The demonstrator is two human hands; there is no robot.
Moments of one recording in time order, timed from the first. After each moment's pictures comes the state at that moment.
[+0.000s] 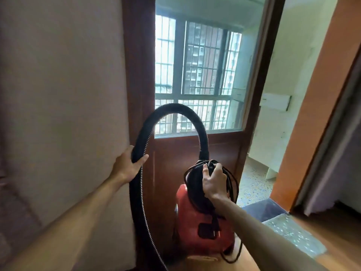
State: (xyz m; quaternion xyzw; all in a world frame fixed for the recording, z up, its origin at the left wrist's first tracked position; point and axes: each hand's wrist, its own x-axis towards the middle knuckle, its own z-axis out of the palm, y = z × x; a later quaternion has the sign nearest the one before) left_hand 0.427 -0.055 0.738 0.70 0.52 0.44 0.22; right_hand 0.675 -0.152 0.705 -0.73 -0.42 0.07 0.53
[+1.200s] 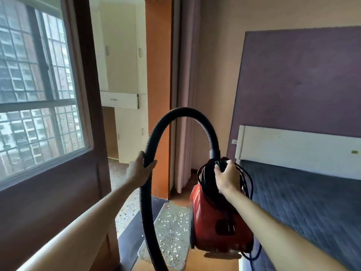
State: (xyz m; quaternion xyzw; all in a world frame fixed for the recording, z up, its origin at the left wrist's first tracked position) left_hand 1.044 -0.022 0.753 0.88 0.17 0.27 0.35; right_hand 1.138 -0.277 0.736 -0.85 -0.03 -0.20 0.49
